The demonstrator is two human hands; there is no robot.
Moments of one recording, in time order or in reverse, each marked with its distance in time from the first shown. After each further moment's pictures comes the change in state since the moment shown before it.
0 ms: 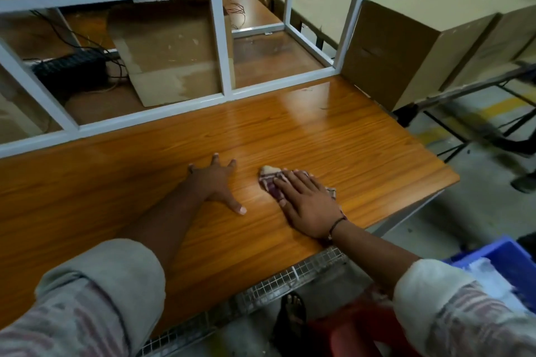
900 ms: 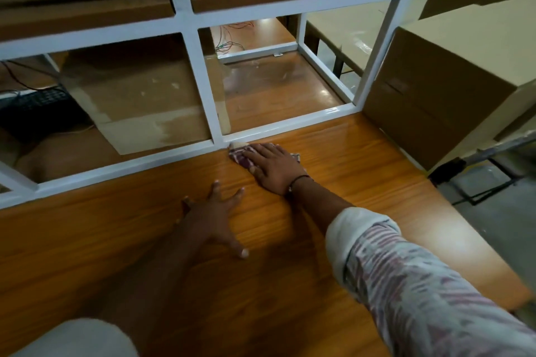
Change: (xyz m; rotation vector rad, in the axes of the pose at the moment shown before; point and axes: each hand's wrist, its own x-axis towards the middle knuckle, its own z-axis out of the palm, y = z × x) left_hand 0.125 0.012 -0.067 -0.152 -0.081 -0.056; right_hand 0.312 0.102 -0.003 0.073 -0.081 -0.182
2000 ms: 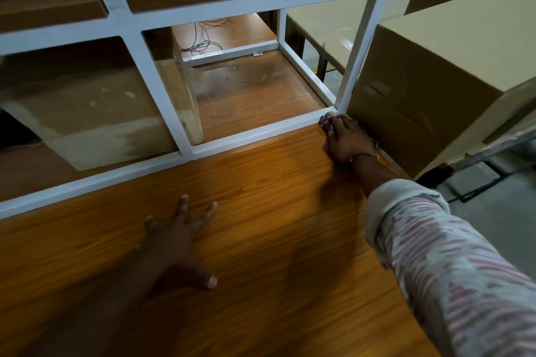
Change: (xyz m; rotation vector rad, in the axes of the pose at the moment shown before) left_hand 0.003 0.003 -0.004 -0.028 -0.065 -0.047; right_hand -0.042 0.222 -0.050 0.086 0.164 0.601
